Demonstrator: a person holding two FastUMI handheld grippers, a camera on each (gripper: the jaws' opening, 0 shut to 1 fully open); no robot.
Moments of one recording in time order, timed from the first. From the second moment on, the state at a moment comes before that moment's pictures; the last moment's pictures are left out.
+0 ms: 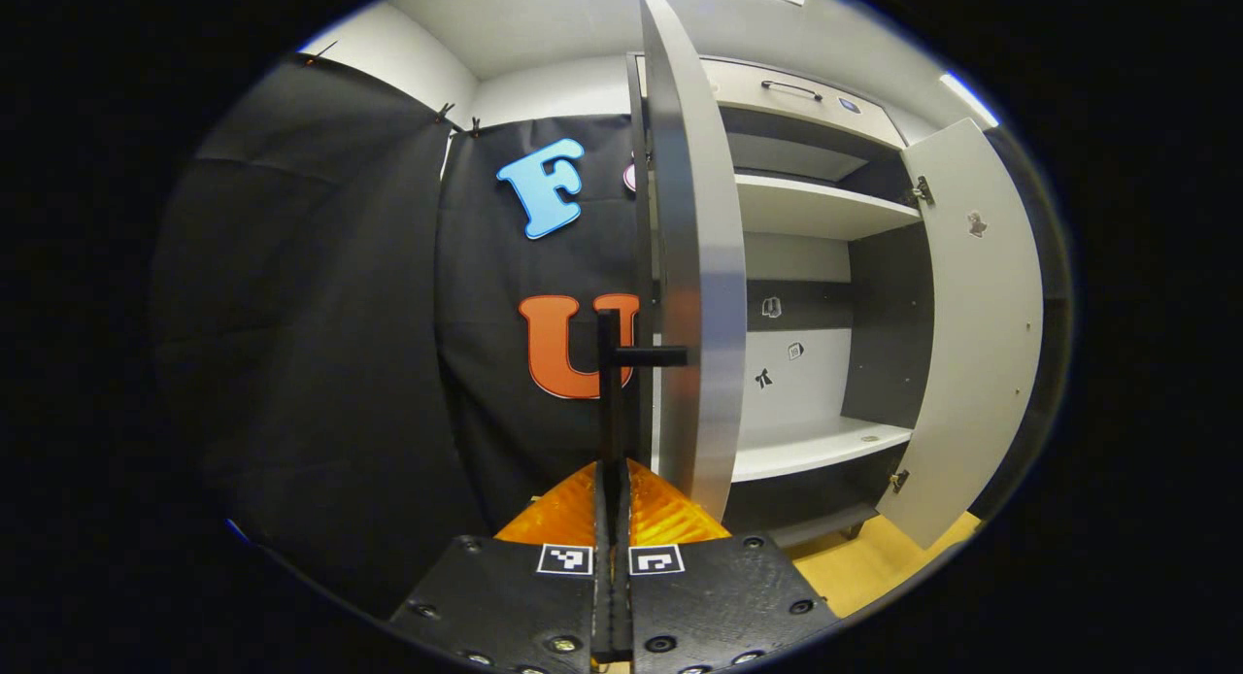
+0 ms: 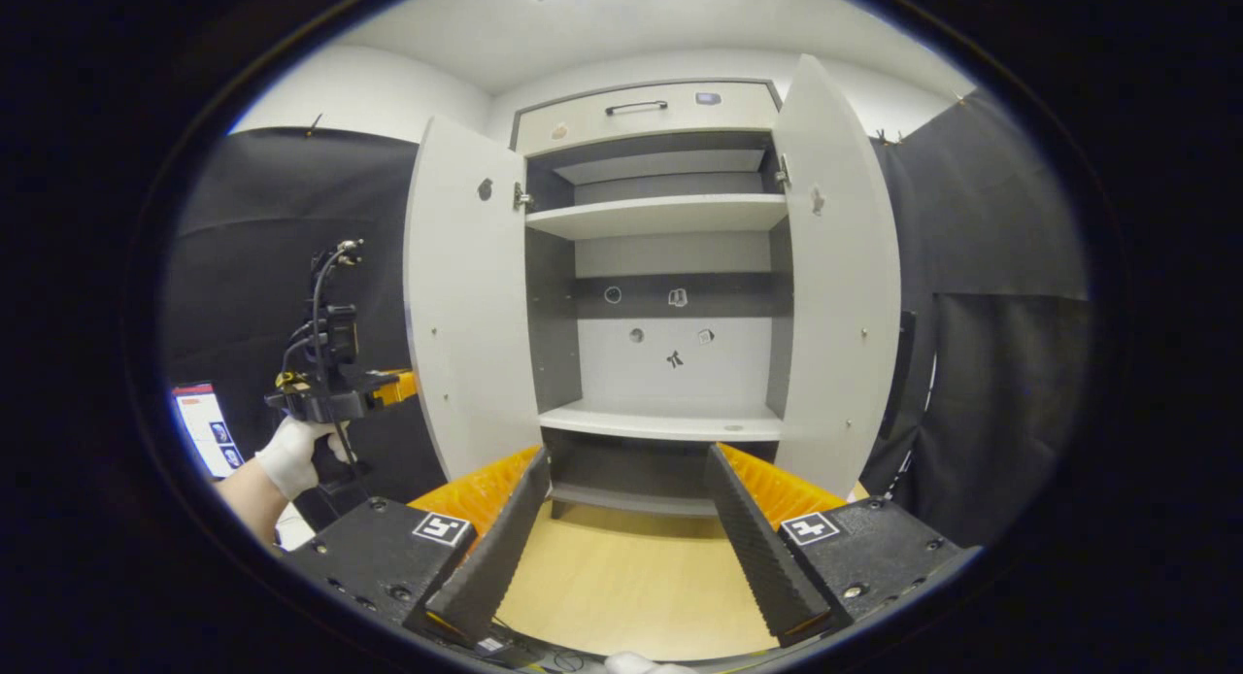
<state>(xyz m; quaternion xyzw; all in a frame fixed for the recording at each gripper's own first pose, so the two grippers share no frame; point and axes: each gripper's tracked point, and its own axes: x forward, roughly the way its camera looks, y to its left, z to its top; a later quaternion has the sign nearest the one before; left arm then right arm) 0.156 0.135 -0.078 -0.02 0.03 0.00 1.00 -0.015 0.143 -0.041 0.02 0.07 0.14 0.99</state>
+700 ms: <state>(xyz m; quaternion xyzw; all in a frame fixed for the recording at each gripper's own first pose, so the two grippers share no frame) 0.110 0.155 -0.097 -0.01 0.05 0.05 1.00 -0.026 0.127 -0.035 0.02 0.06 0.12 0.99</state>
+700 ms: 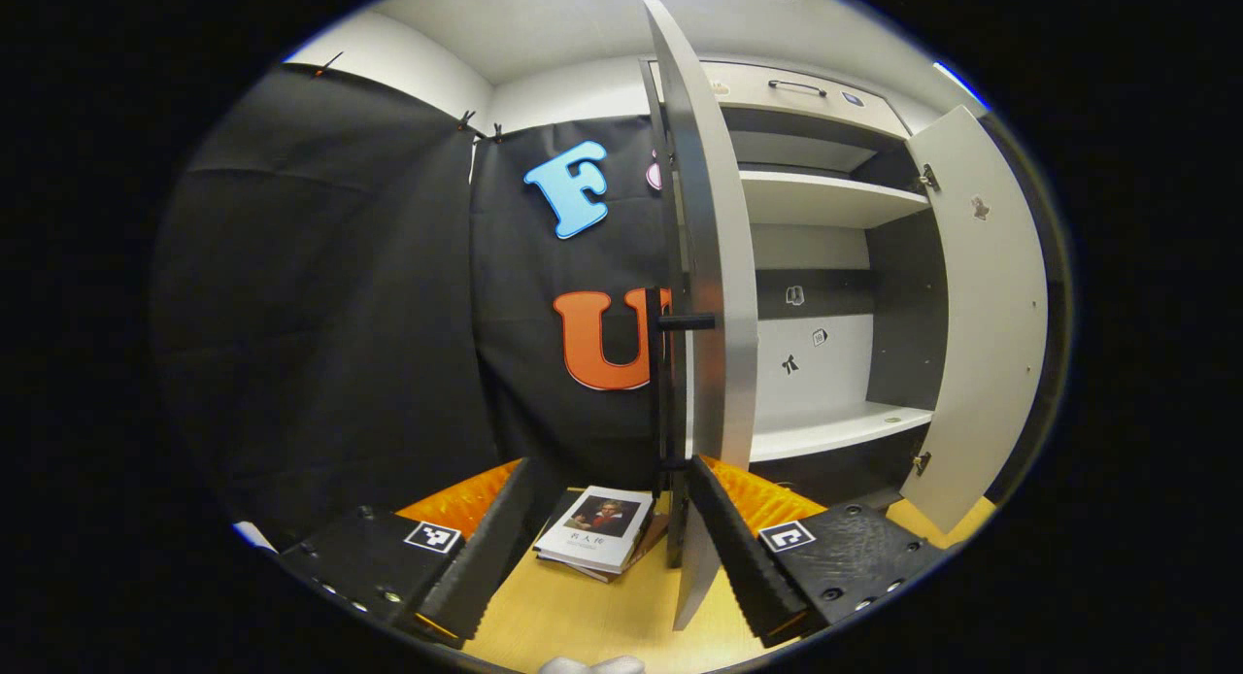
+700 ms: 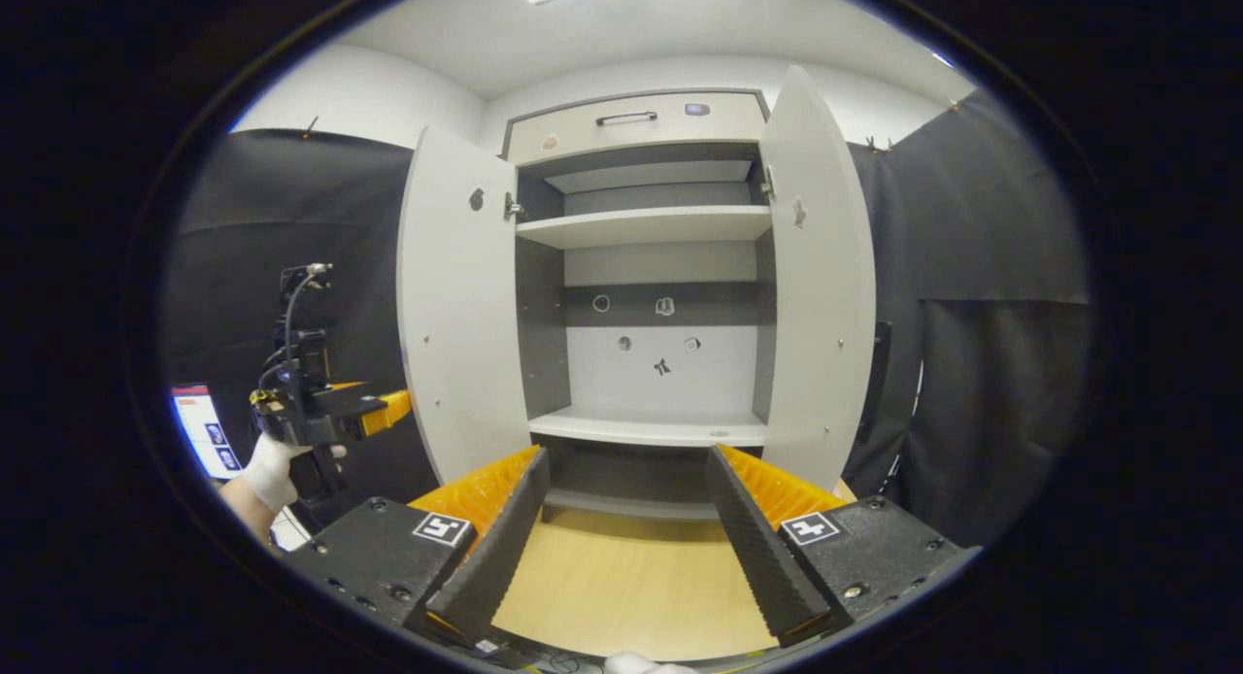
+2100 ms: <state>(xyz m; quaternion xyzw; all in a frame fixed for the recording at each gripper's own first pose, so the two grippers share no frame) -0.031 -0.016 -0.010 -0.02 0.01 -0.02 1.00 -0.049 0.007 -0.006 0.03 0.02 0.03 1.00</state>
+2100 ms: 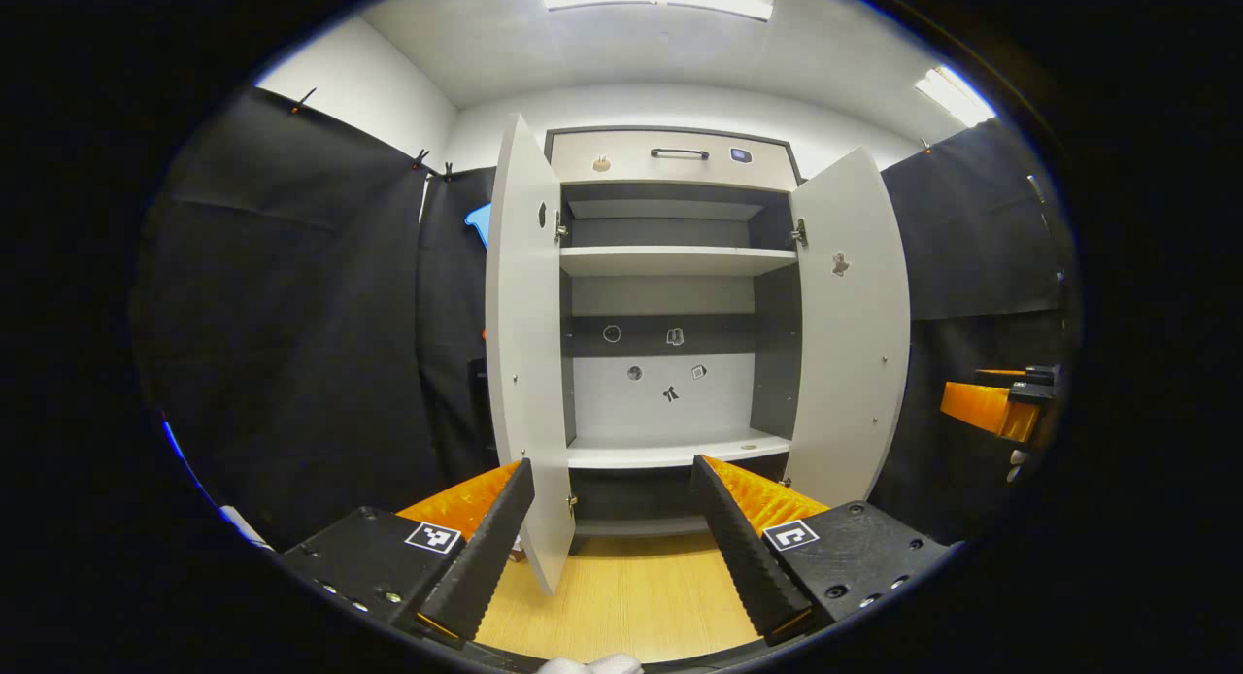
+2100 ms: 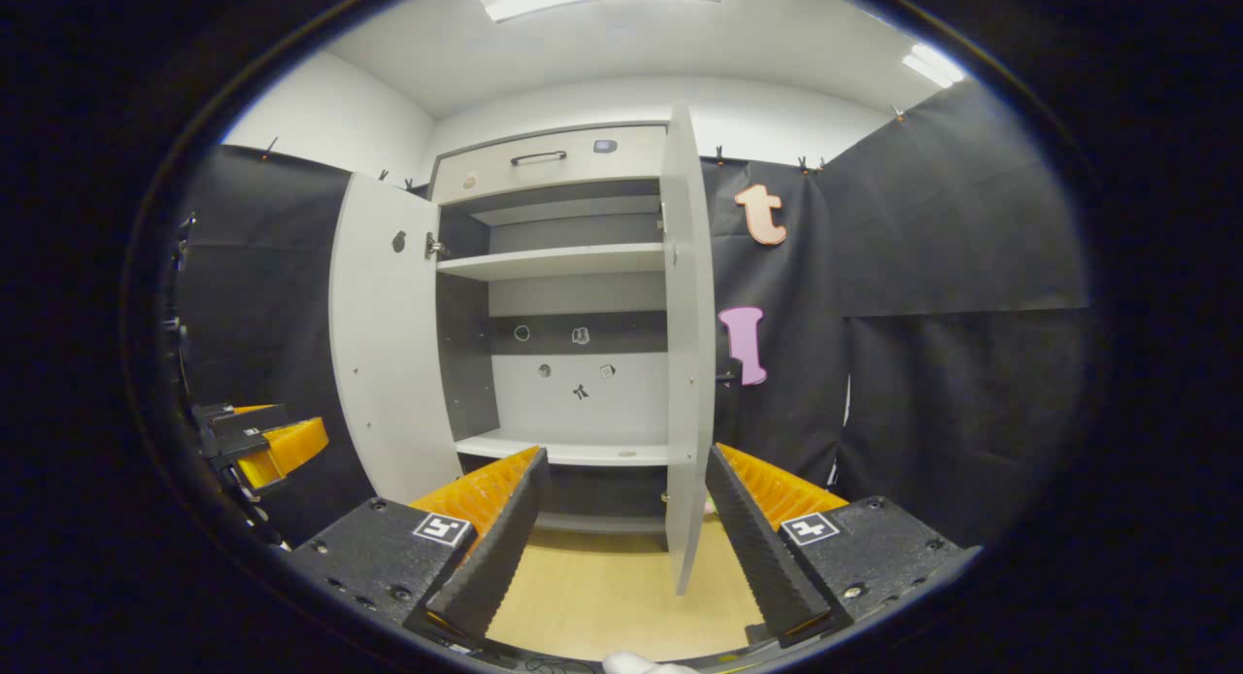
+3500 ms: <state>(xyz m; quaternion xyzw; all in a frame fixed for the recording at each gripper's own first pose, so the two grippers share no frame) -0.030 -0.039 -0.003 -0.02 0.01 -0.02 1.00 -0.043 -0.003 -0.010 0.03 0.02 0.04 1.00</state>
